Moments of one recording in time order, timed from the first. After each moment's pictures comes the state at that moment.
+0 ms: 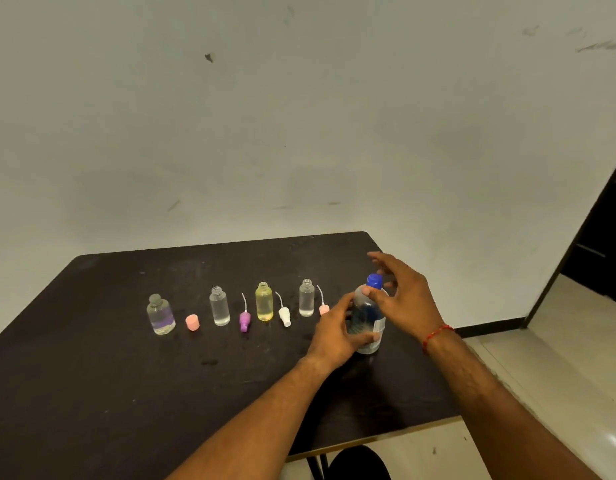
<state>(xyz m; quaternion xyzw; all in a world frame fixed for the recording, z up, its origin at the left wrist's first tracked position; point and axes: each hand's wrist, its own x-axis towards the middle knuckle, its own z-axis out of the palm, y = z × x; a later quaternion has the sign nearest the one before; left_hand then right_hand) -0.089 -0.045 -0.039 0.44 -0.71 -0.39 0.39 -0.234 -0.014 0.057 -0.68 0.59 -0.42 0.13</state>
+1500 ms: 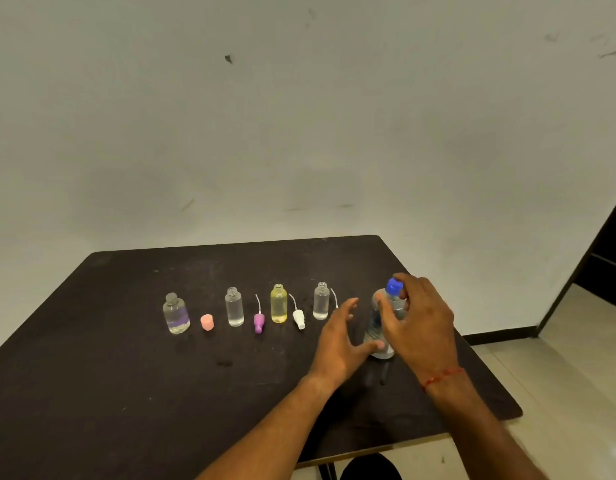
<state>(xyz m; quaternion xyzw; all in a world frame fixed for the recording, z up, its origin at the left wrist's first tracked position) -0.068 -0.030 -0.045 0.46 -0.67 -0.38 0.44 -0.191 0.026 0.053 -0.63 0.64 -0.44 -0.05</state>
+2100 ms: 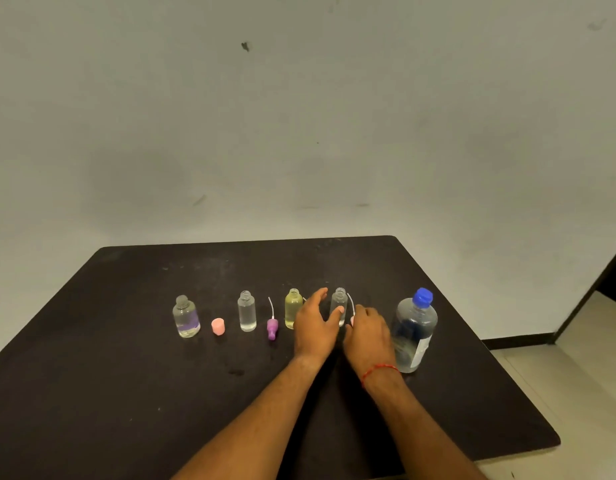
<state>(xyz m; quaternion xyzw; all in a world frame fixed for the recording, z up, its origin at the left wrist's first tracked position) -0.017 -0.091 -0.044 0.57 -0.60 -0.30 0.48 -0.119 -0.059 -0.025 -0.63 0.73 -0.26 0.05</state>
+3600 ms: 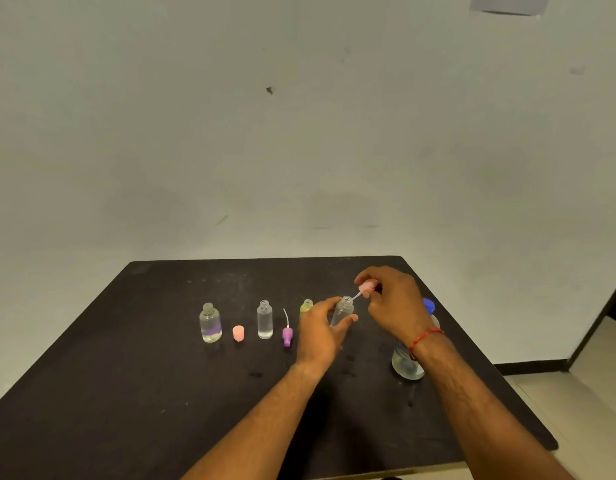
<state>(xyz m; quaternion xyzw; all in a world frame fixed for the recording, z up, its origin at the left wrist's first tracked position) 0.004 -0.051 -0.003 0.49 -0.62 -0.30 0.53 -0.130 -0.022 0.103 -0.72 0.60 -0.35 0.07</state>
